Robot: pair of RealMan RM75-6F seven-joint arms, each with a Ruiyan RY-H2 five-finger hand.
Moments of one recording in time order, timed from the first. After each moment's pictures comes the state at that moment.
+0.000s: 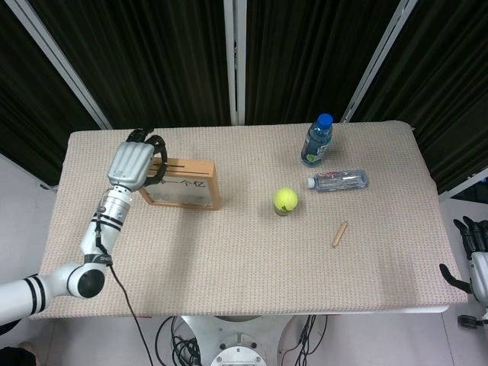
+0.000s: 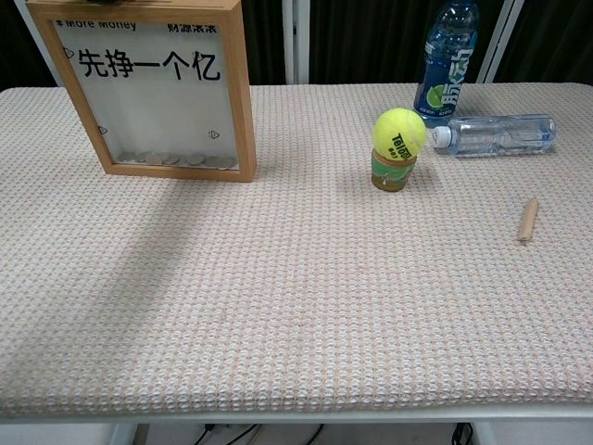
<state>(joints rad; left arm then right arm) -0.87 -1.25 -0.32 -1.66 0.83 1.04 0.40 0.03 -1.09 0.07 -1.45 -1.44 1.43 0.18</state>
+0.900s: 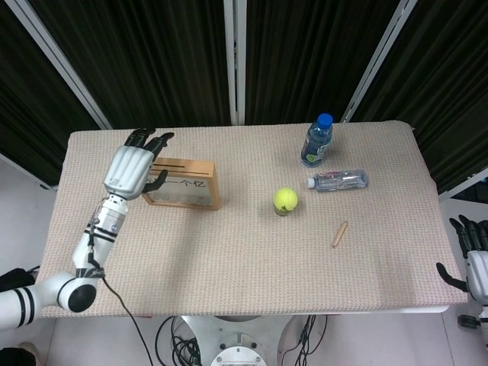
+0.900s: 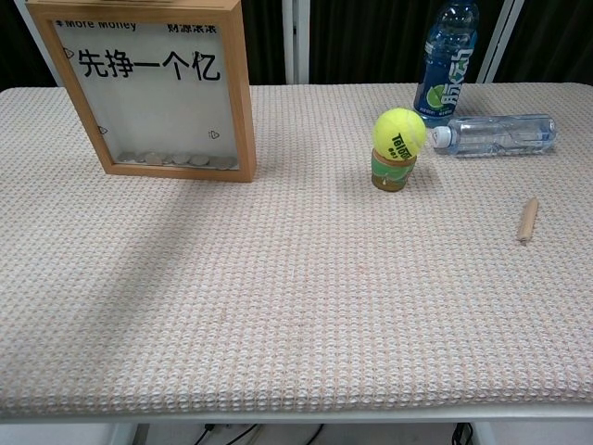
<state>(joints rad) -0.81 -1.20 -0.27 -1.75 1.04 1.17 0.37 0.04 -1.10 0.07 -1.46 -1.45 1.43 0.17</state>
